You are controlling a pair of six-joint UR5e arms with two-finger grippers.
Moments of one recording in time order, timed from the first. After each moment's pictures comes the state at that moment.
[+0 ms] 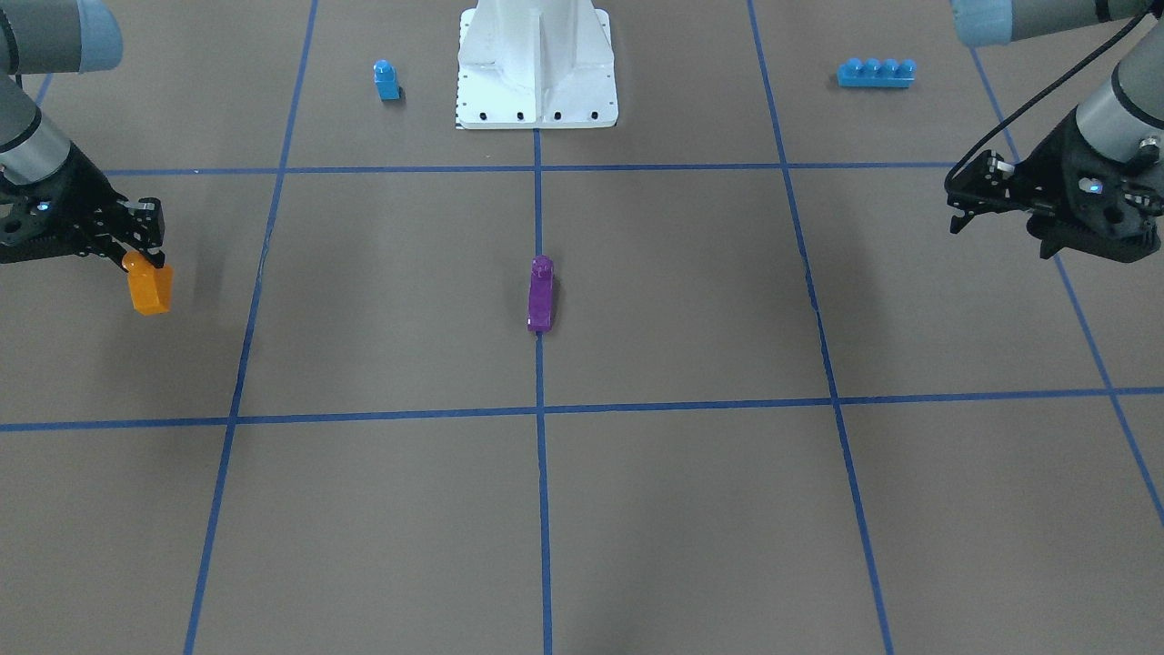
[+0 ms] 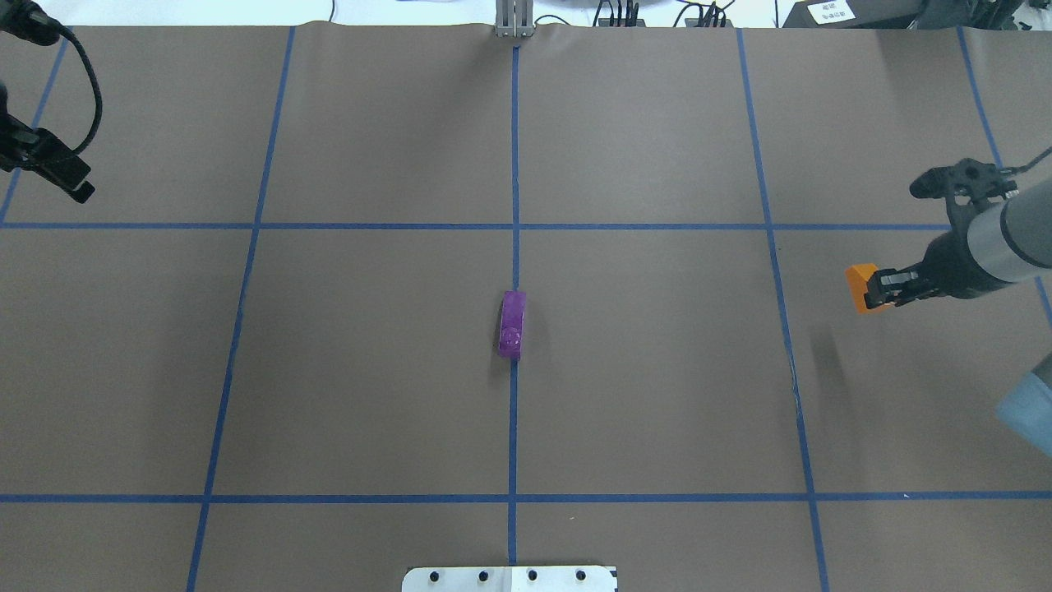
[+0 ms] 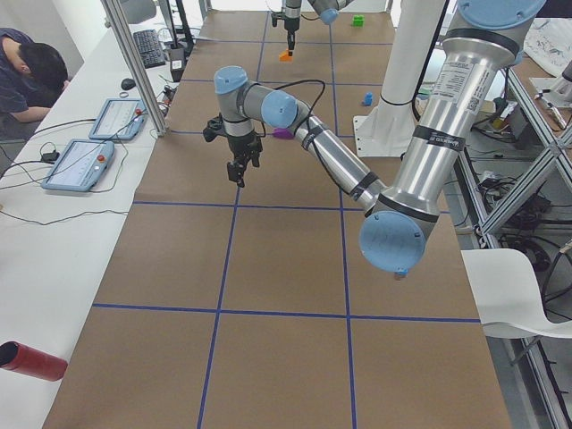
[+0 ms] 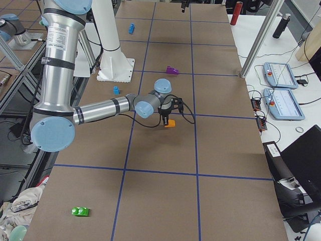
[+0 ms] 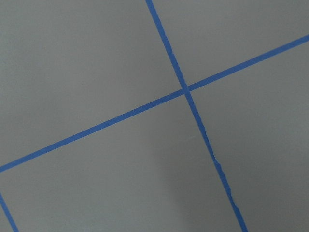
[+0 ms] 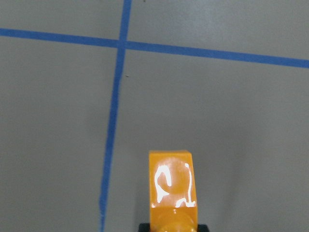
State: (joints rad) left arm -1.19 -1.88 -1.98 -1.15 -2.24 -0.08; right arm 0.90 -1.58 2.01 -1.36 2.12 0.80
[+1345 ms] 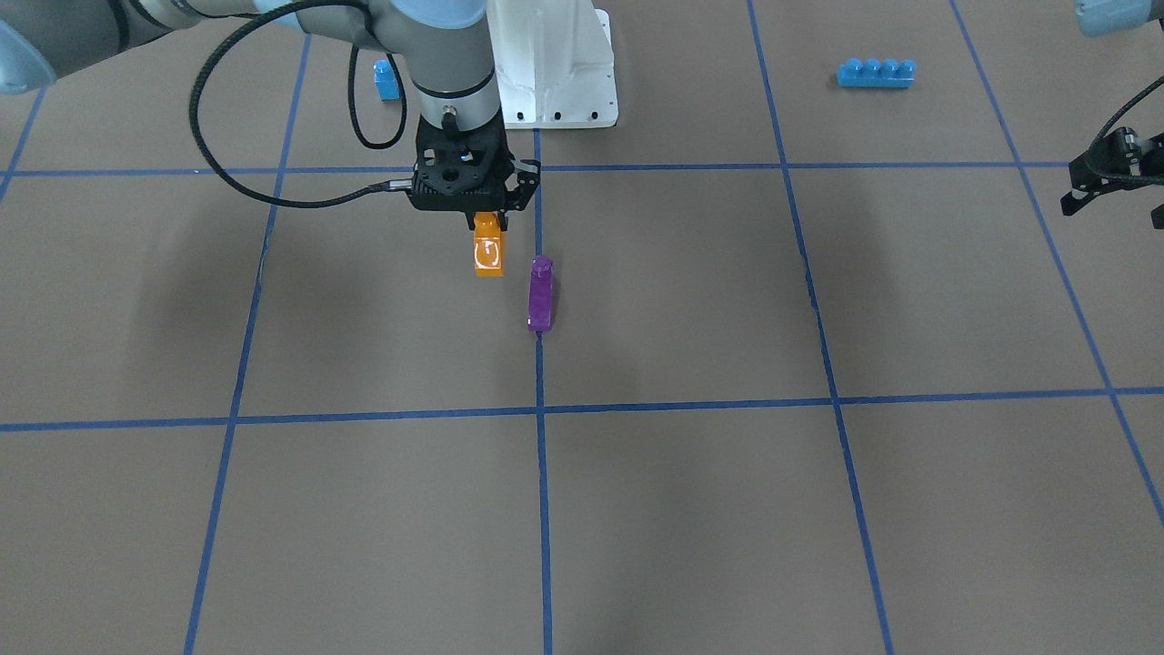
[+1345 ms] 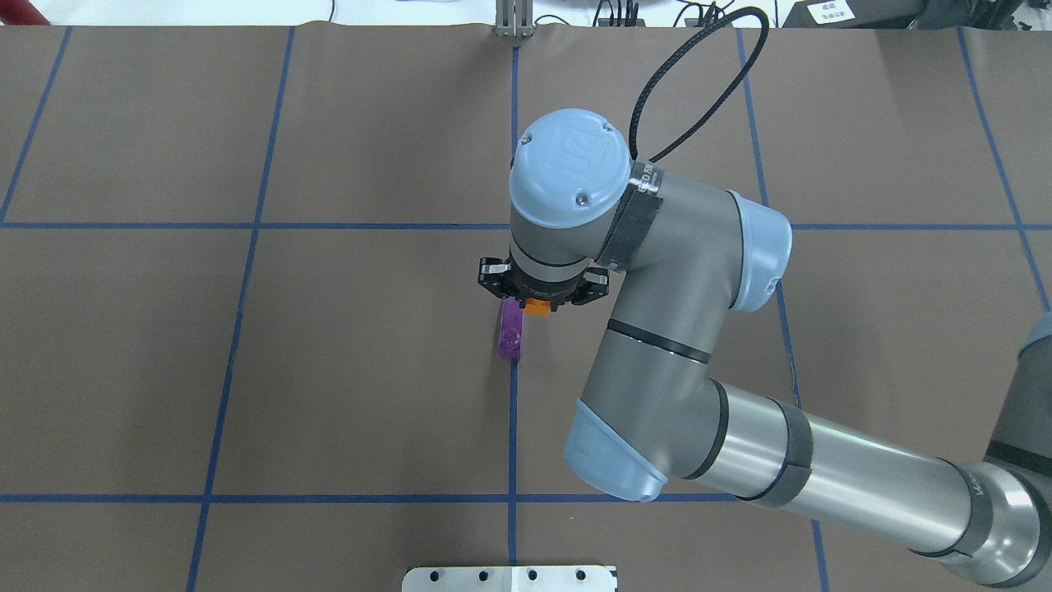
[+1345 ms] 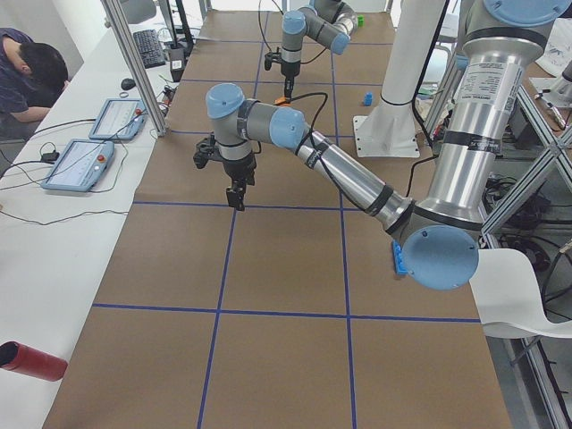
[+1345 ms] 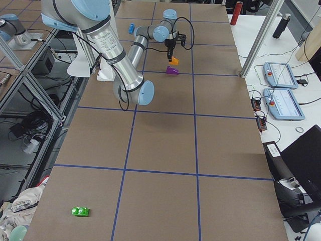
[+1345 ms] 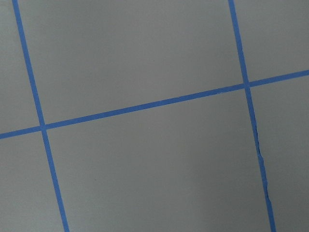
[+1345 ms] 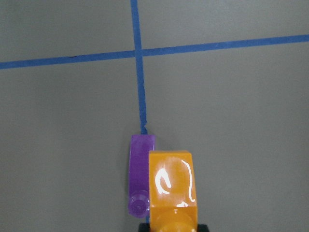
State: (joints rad) left arm -1.35 -1.78 -1.99 -1.15 -2.33 -0.09; right arm 0.51 -0.75 1.75 -1.80 1.86 1.30
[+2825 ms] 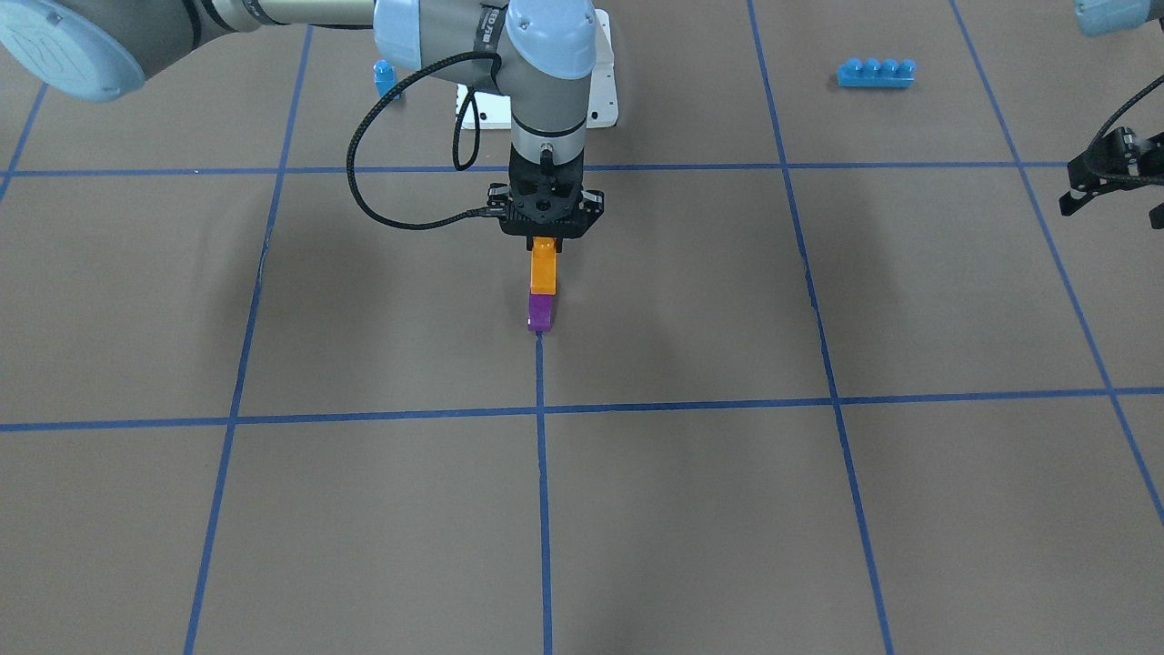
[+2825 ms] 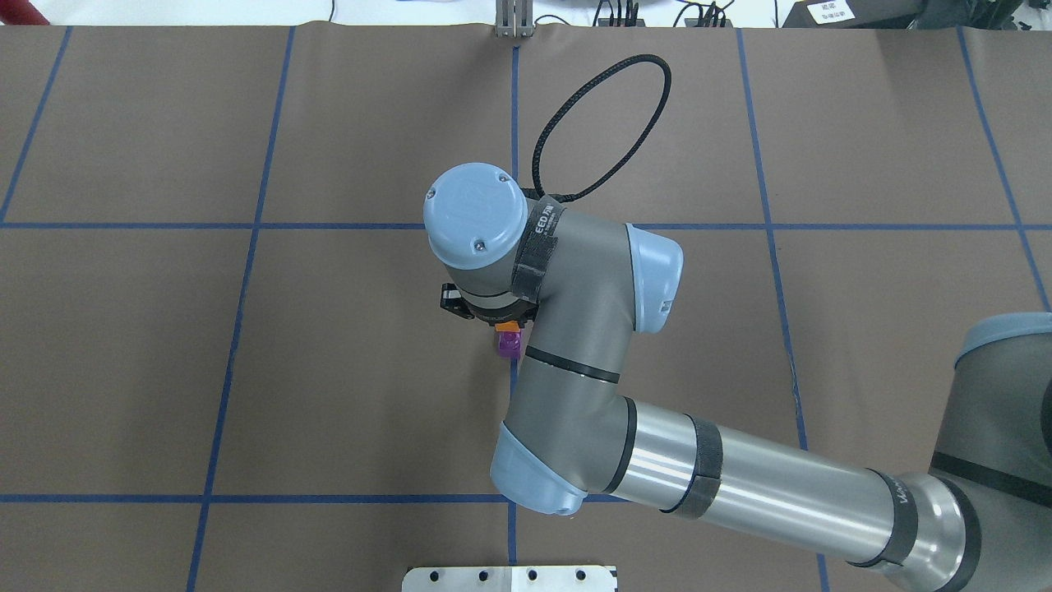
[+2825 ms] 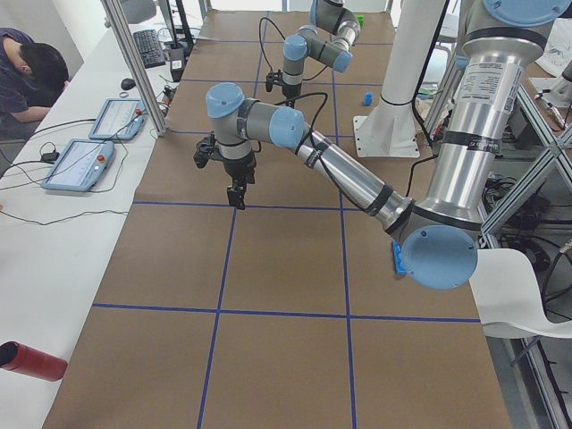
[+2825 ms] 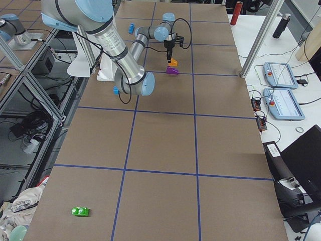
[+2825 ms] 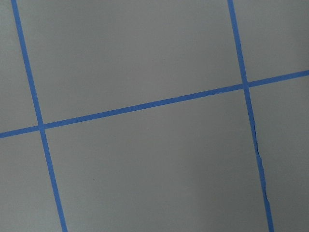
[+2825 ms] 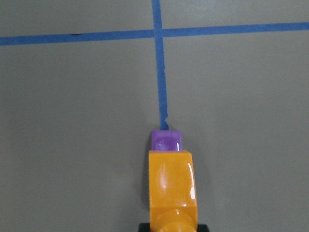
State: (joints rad) left arm -1.34 -1.78 -1.99 -1.15 -2.35 -0.12; right arm 0.45 -0.66 1.58 -1.79 1.79 1.32
